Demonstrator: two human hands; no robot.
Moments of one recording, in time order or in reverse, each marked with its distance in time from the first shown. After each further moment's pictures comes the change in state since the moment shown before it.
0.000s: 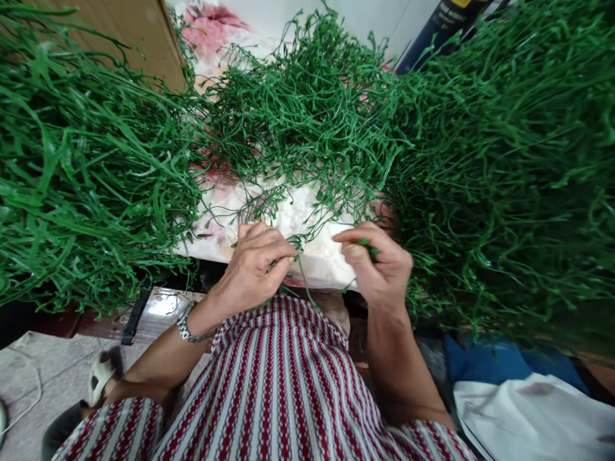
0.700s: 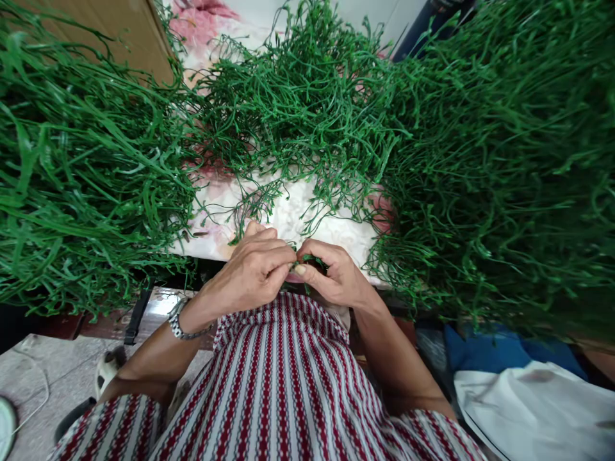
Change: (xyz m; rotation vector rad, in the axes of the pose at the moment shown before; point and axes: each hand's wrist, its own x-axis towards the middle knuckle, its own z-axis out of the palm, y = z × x) left_hand 0.003 0.002 -0.008 0.067 -0.271 0.123; right_hand -0.005 0.008 0.023 0.095 -0.490 0.036
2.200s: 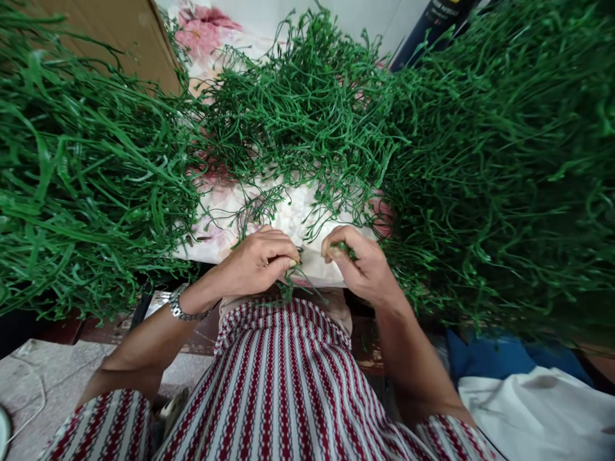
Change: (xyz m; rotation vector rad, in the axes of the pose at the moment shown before) left_hand 0.010 -0.016 -0.007 -0.243 -0.020 0.030; right_hand -0.004 0.002 -0.031 -0.268 0.162 -0.049
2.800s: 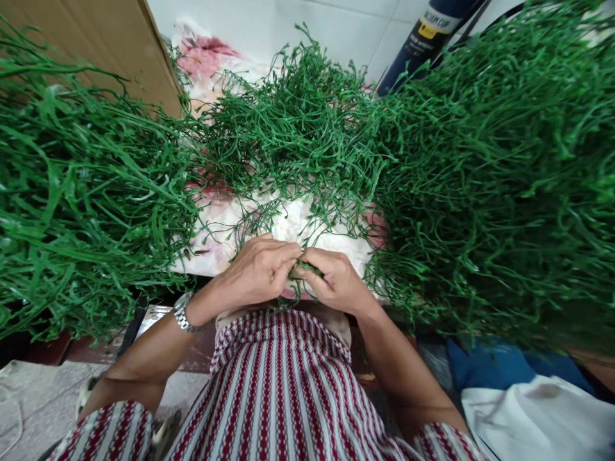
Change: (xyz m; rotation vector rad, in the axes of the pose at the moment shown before) left_hand 0.012 -0.002 0.006 0.346 0.059 0.087; right_hand 0.014 -0.007 0.022 -0.062 -0.107 -0.076
